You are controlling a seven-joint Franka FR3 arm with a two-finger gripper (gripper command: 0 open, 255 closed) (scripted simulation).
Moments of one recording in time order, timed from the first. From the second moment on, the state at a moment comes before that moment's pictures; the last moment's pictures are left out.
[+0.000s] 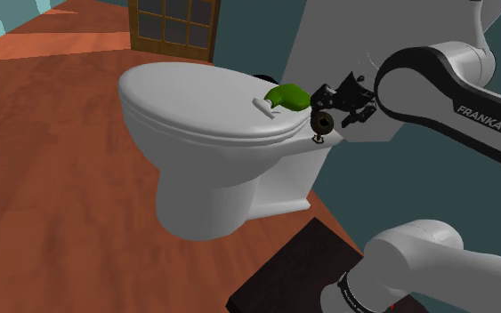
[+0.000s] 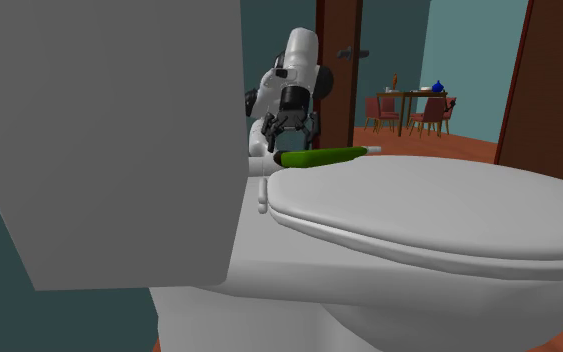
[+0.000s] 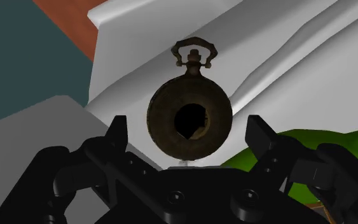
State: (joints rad) arm -0.38 -1.06 0.25 -2.54 -0.04 1.94 0.66
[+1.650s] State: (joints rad) arm -0.39 -1.04 0.24 -2.47 -0.05 1.89 0.65
